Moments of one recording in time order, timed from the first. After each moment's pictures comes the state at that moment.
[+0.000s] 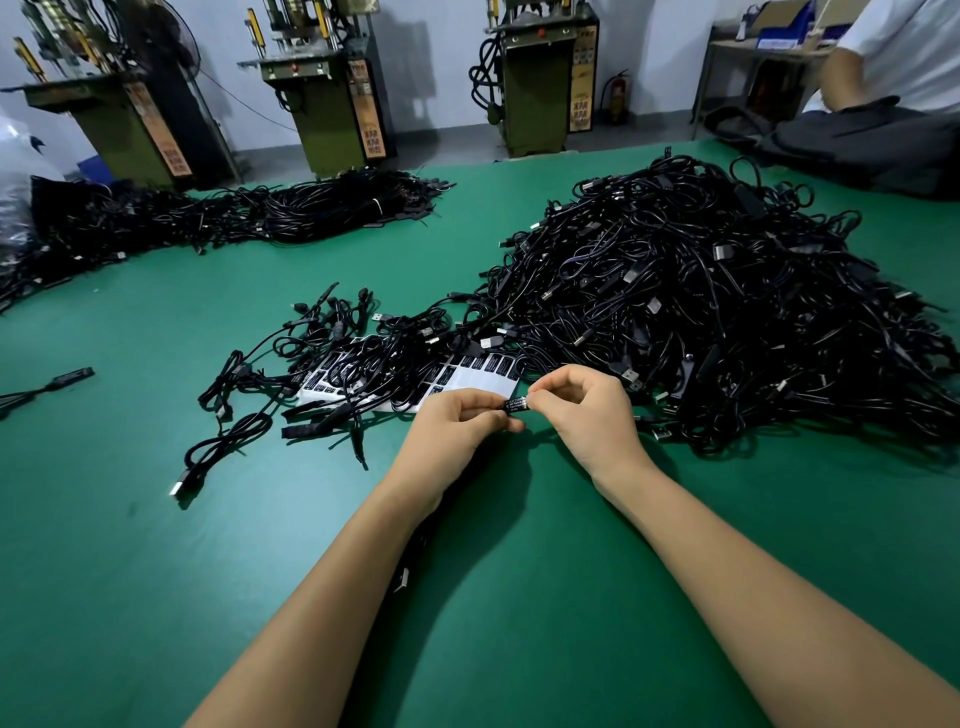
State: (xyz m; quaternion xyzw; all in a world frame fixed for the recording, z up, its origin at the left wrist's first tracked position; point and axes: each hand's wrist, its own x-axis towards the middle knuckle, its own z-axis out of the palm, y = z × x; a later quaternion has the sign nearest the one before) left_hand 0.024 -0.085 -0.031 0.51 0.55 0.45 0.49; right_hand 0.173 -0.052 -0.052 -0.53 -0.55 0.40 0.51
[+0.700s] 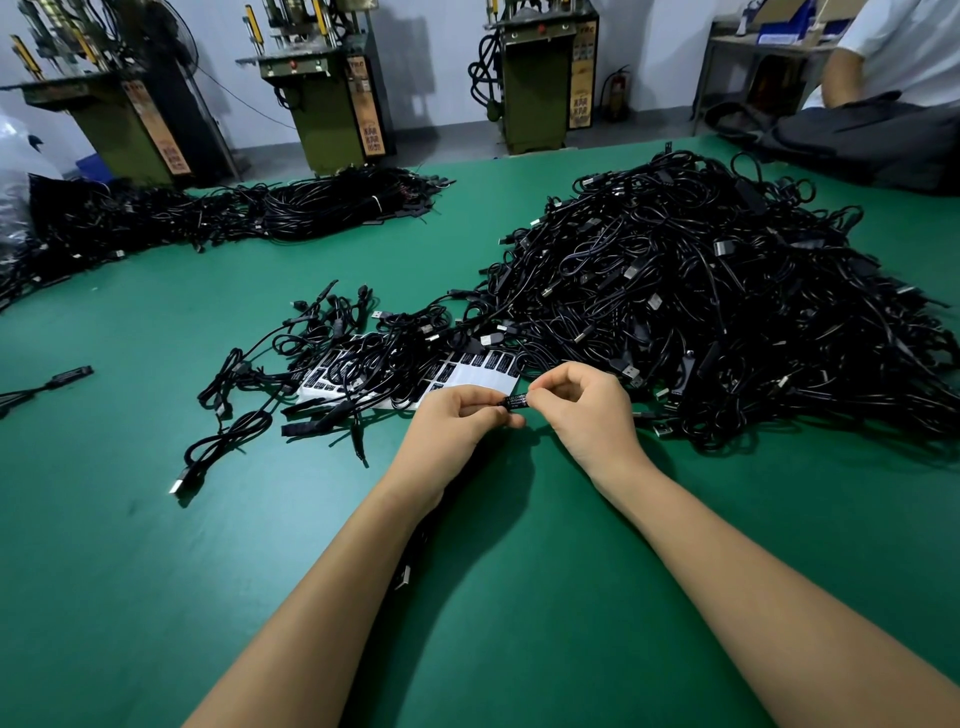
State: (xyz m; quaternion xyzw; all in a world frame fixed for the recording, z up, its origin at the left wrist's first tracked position) left_hand 0.024 -0.083 -0.034 0.50 0.56 0.45 0.49; right_hand 0.171 -0.053 -0.053 -0.55 -0.56 0.36 0.50
